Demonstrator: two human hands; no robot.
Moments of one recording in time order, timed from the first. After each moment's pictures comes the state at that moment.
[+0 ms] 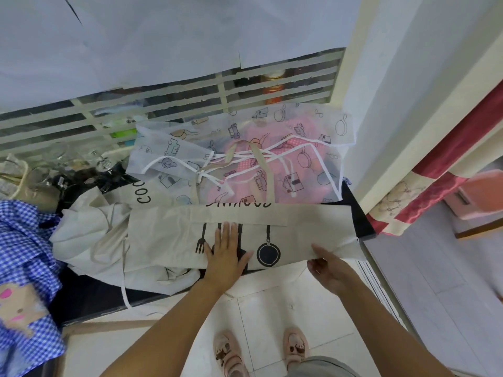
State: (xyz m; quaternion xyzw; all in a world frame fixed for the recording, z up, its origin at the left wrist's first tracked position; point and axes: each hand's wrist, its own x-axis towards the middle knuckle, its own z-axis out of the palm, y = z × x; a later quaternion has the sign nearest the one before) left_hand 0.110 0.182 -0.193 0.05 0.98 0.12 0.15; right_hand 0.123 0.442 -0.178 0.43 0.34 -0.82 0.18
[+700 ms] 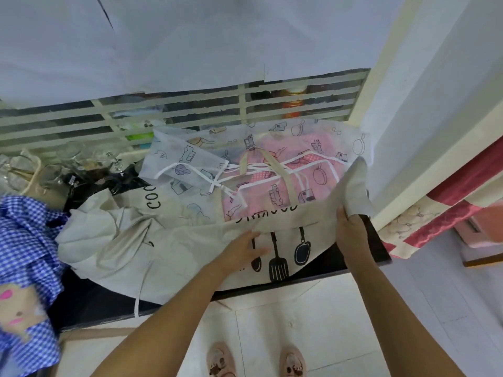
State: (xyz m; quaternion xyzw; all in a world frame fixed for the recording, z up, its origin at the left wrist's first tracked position) left_hand 0.050 0.183 -0.150 -0.01 0.86 0.42 0.29; right_hand 0.048 0.409 -0.073 0.26 0.76 -0.60 0.01
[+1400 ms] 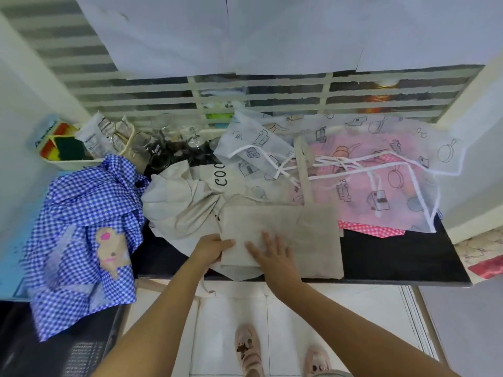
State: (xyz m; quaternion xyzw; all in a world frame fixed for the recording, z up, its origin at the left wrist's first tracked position) left_hand 0.124 0.009 -0.143 -0.36 0.70 0.59 0.17; right_hand 0.116 0.191 -0.166 -0.27 0.93 -0.06 0.24
